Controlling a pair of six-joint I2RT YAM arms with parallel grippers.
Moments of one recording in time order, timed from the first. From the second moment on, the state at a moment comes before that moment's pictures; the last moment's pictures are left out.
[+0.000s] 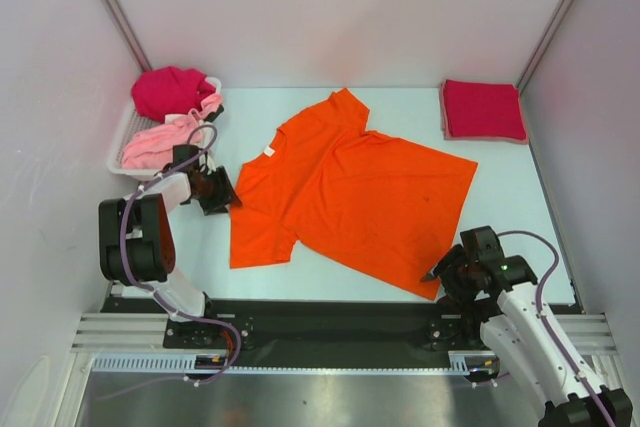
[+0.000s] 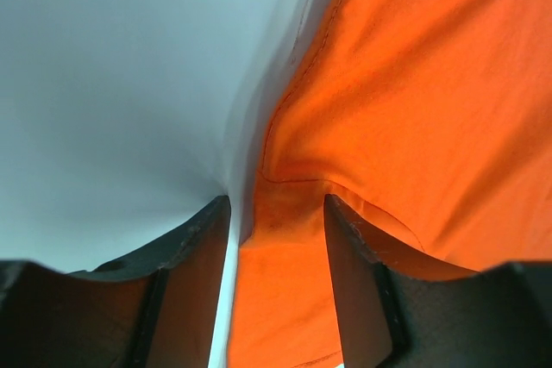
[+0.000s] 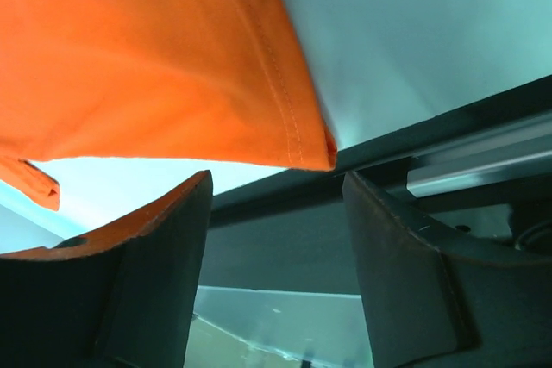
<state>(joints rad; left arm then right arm) 0.12 1.65 0.91 -0.40 0.30 -0.28 0.23 0.61 0.40 -1.01 -0.16 1.09</state>
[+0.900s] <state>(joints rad) 0.12 1.57 0.85 -0.38 0.27 -0.28 0.25 0.66 0.35 -0.99 -0.15 1.24</state>
